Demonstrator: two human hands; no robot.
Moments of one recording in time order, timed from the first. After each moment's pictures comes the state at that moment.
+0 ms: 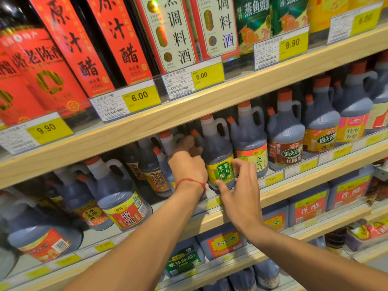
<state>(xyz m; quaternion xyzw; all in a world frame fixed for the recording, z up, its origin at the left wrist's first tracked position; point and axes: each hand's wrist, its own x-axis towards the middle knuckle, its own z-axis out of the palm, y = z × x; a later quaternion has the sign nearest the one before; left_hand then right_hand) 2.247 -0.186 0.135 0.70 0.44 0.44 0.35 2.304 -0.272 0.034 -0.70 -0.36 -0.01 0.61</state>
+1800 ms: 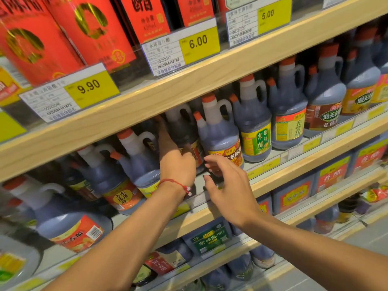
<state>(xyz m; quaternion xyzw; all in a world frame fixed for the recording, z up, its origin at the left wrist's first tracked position) 2.129 -0.117 0.104 0.76 0.39 0.42 0.30 2.191 -0.228 0.037 -0.68 -0.44 0.06 0.58</state>
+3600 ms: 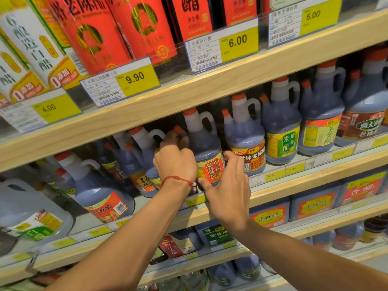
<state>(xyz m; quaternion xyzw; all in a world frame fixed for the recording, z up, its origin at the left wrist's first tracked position) 2.086 -0.145 0.152 0.69 0.60 0.33 0.22 2.147 -0.199 0.039 -0.77 -0.37 0.04 0.52</state>
